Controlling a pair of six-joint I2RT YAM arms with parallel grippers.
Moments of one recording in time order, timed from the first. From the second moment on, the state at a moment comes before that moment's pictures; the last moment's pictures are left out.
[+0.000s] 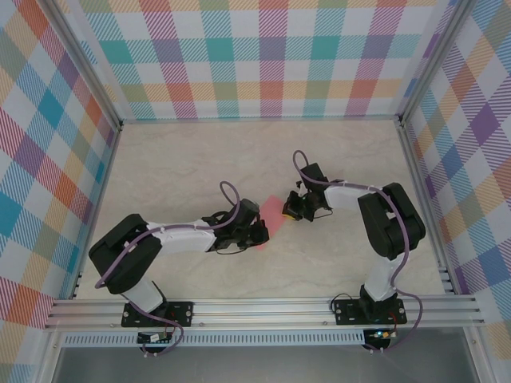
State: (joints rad) left arm -0.87 1.61 0.76 -0.02 0.15 -1.01; right arm 0.44 1.82 0.97 -0.30 -0.48 0.79
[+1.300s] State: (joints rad) left arm -0.87 1.64 0.72 0.01 0.14 -1.05; right arm 0.58 1.83 0.93 -0.29 -0.63 0.62
